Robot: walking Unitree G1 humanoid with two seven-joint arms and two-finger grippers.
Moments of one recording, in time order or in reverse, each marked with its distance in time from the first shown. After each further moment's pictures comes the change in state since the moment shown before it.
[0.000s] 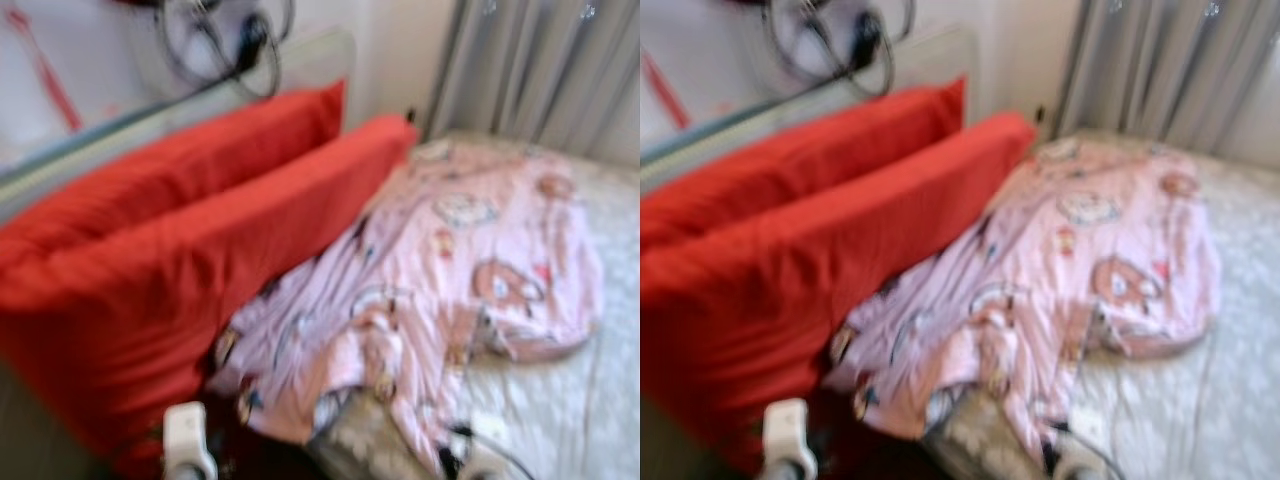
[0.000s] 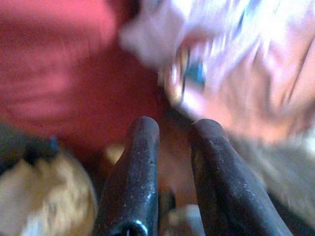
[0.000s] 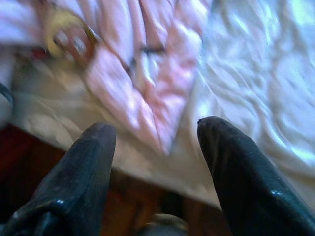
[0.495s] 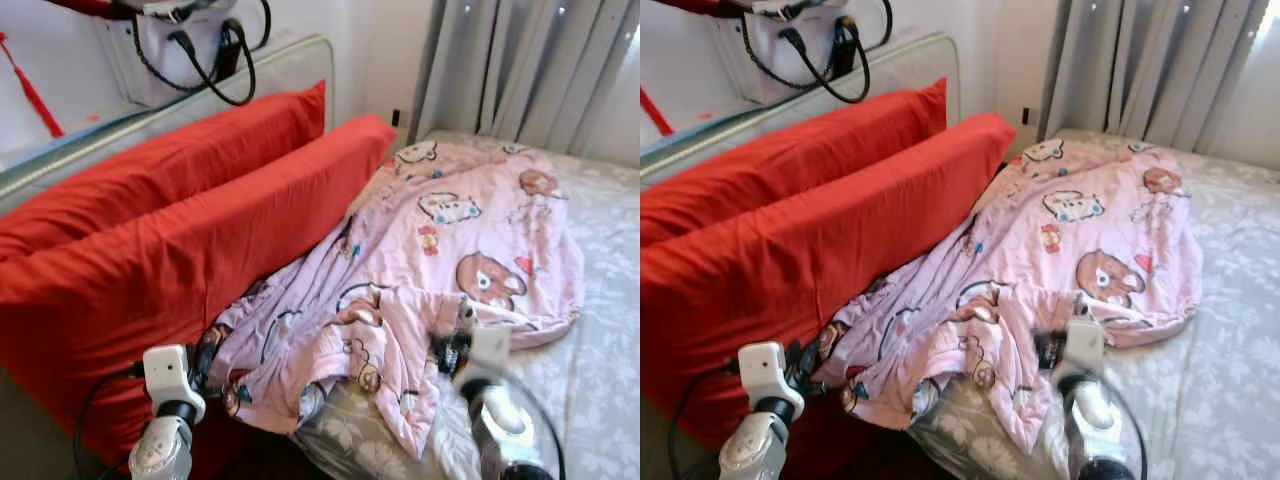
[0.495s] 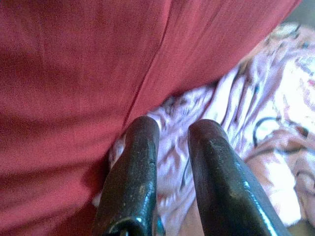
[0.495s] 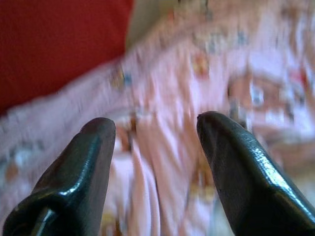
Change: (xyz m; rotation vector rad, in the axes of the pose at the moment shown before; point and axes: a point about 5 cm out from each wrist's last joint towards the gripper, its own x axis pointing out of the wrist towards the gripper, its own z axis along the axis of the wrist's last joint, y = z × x) left arm -0.011 -0.008 0.079 0.041 -0.504 -0.112; right arm -0.002 0.027 0.128 -0.076 -0.582 0.163
